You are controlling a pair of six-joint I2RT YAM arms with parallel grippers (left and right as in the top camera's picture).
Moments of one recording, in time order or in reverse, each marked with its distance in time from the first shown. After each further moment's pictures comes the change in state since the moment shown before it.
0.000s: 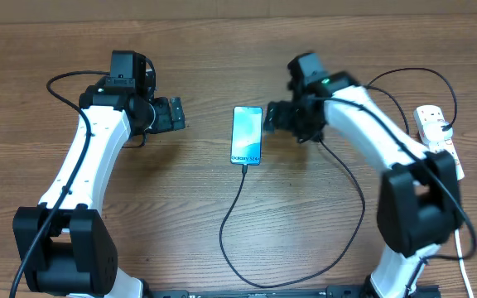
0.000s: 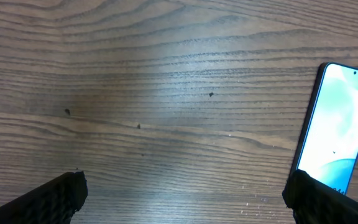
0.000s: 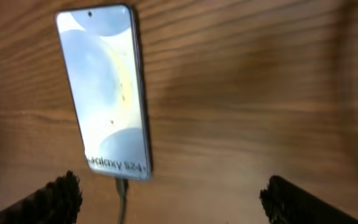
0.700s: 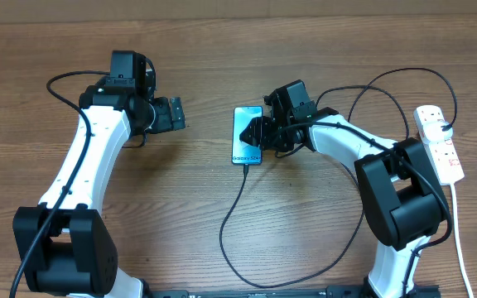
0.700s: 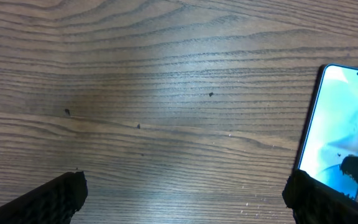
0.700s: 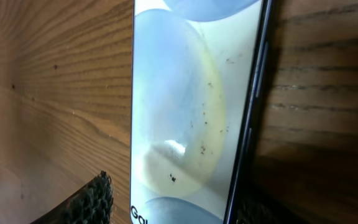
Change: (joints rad) left arm 0.000 0.000 0.000 0.000 0.000 0.000; right arm 0.063 0.078 -0.319 0.660 -0.251 0.043
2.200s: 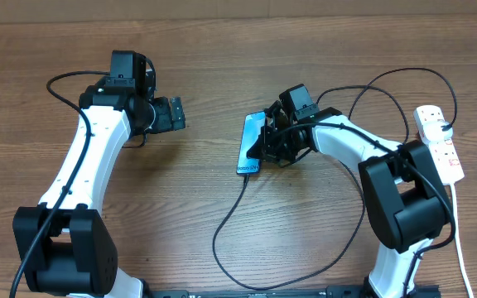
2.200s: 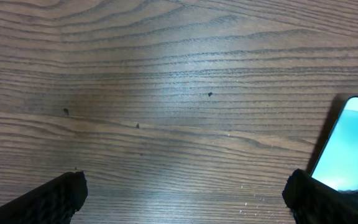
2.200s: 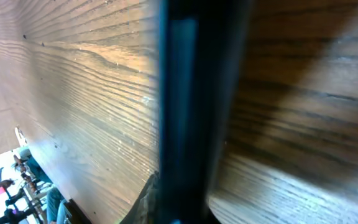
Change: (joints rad) left arm 0.000 0.000 0.000 0.000 0.003 -0.003; right arm -0.006 -0.021 -0.014 -0.156 -0.180 -0.004
